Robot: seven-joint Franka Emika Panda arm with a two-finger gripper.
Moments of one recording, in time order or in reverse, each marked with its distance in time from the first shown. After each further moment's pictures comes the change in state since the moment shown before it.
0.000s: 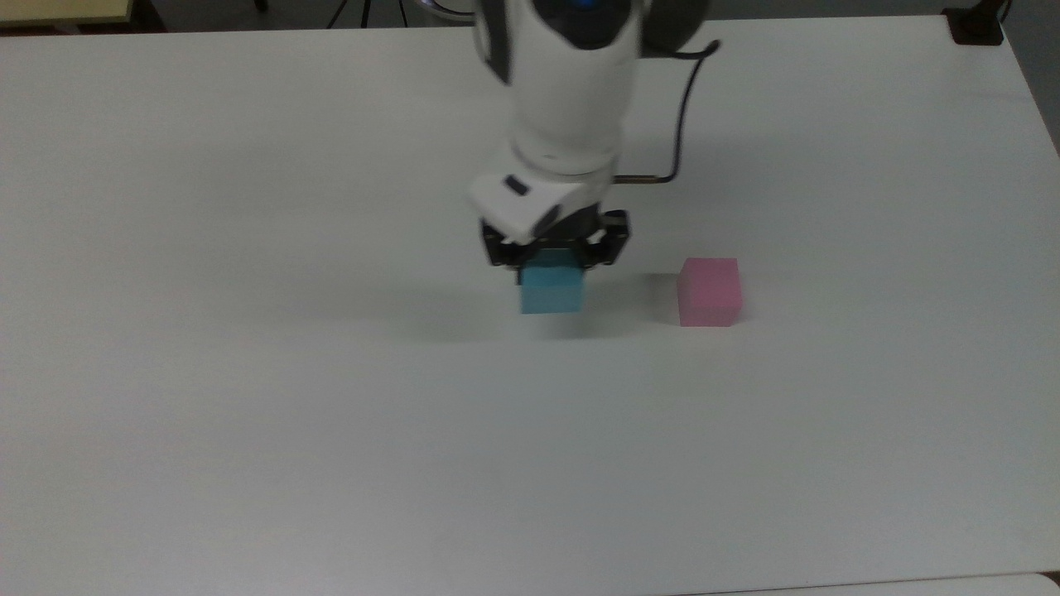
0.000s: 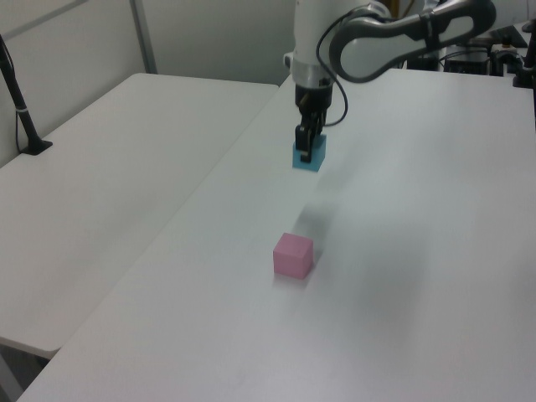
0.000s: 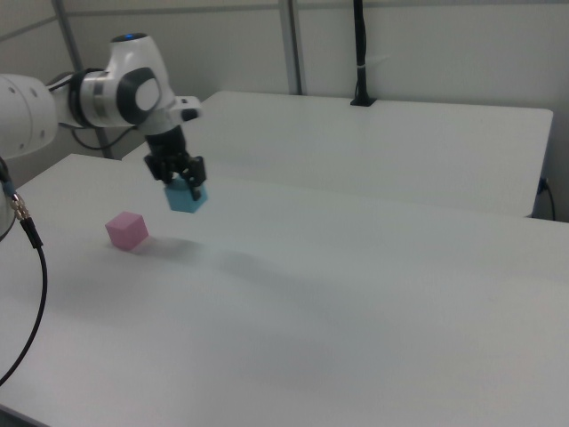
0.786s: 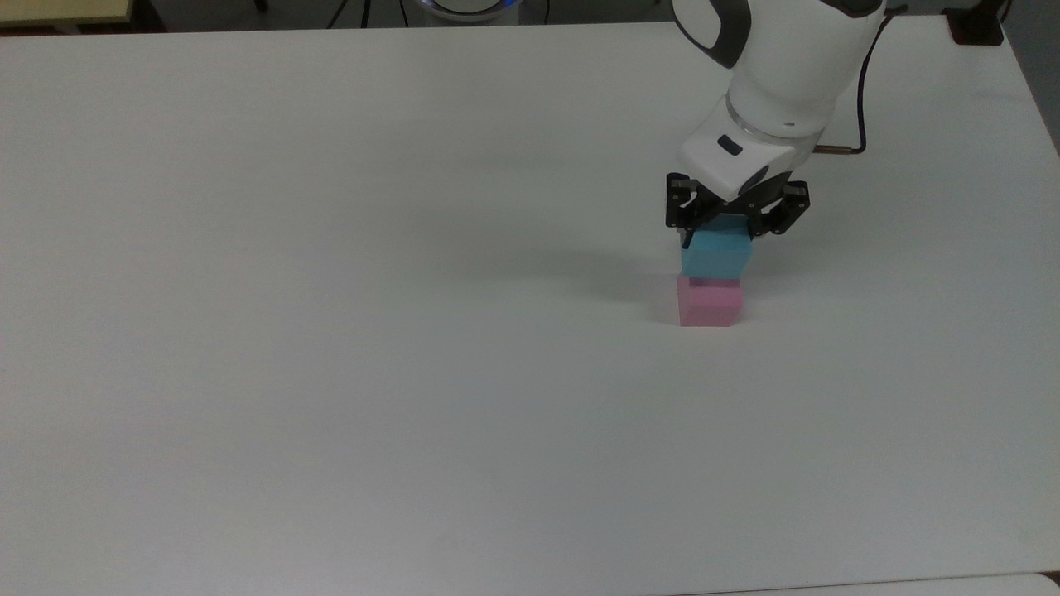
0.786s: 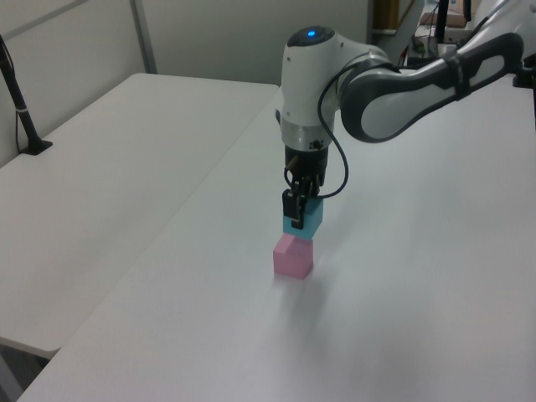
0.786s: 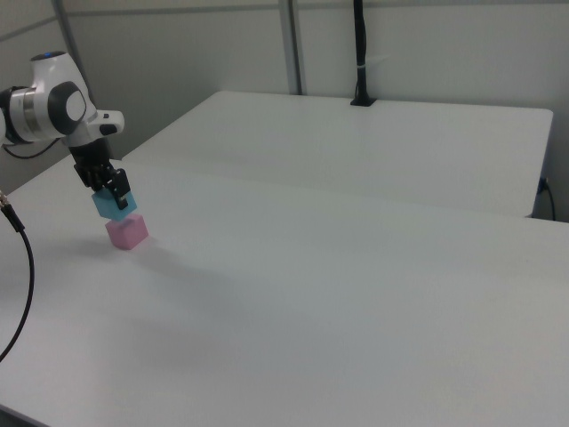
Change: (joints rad) arm 0.247 0.041 0.001 0.003 0.000 0.025 0.356
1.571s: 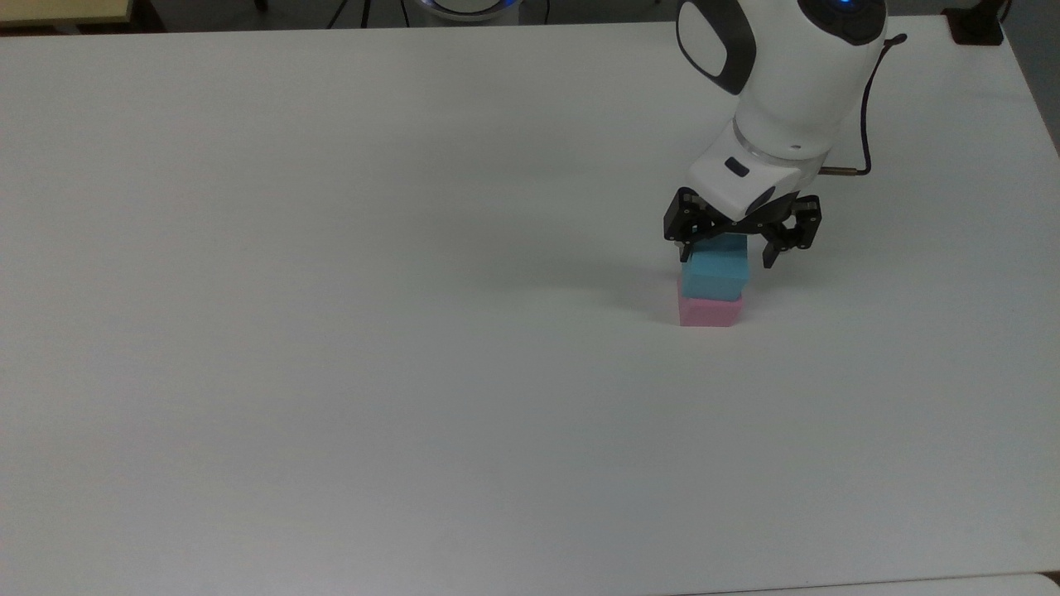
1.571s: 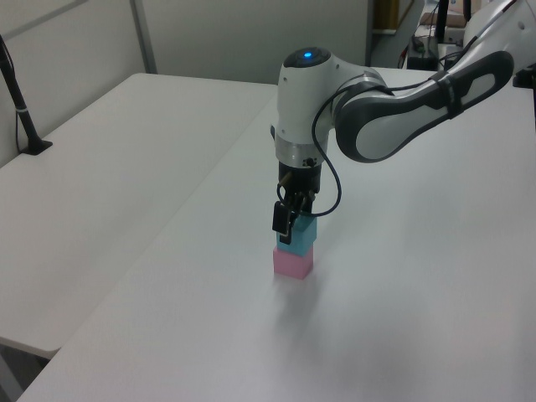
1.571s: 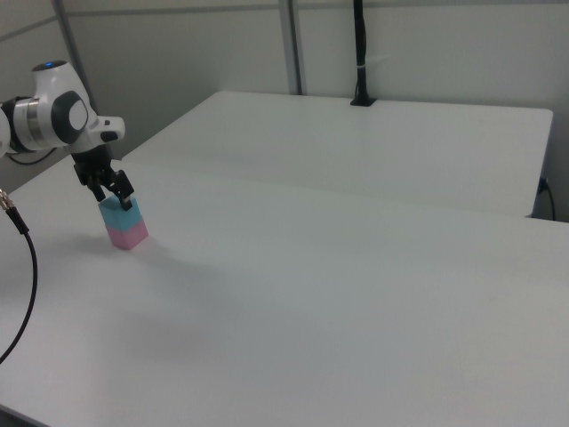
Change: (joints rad) arm 0.009 0.040 0.000 0.013 0.000 0.061 0.022
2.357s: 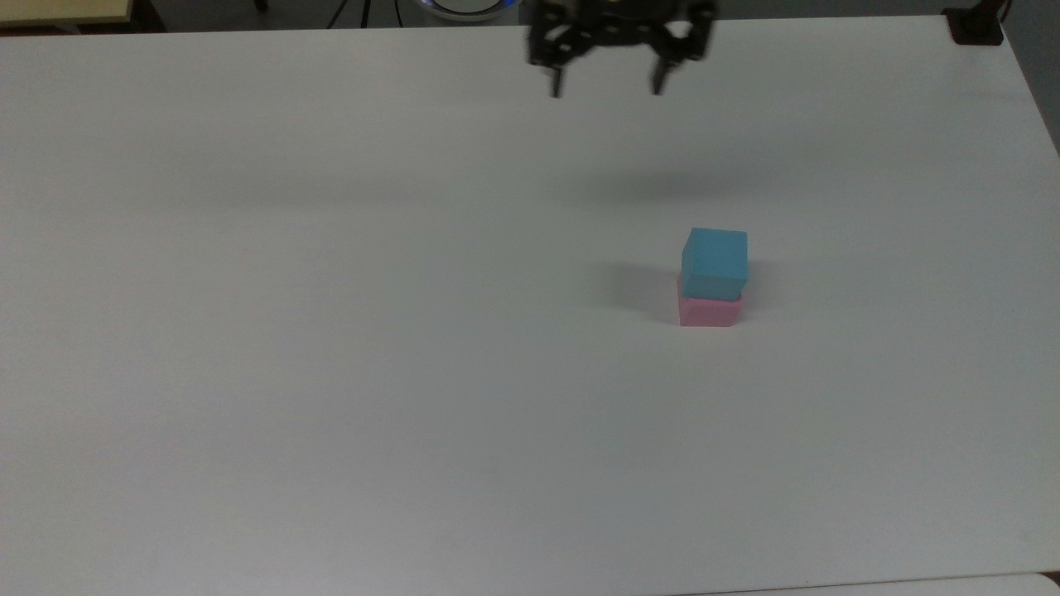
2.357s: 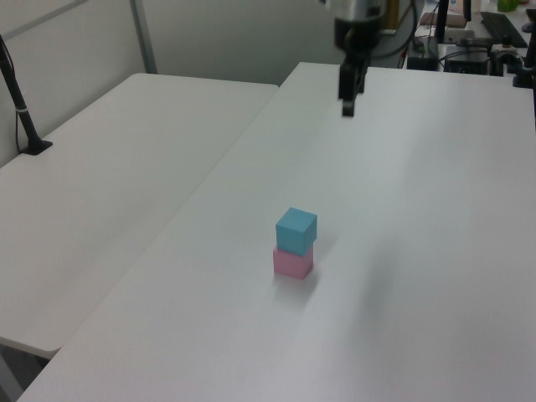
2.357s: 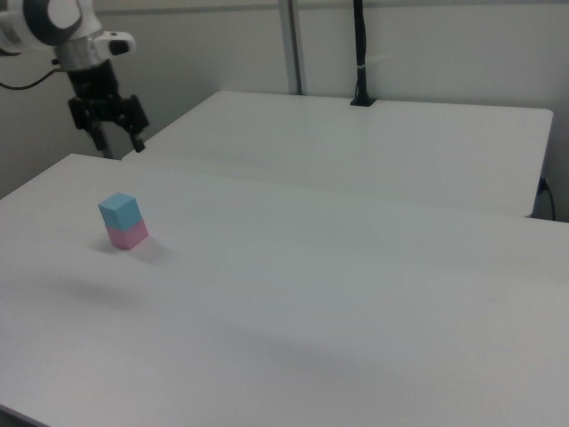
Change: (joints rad) arm -0.168 -0.382 -0.027 -0.033 0.000 -0.438 -0.387
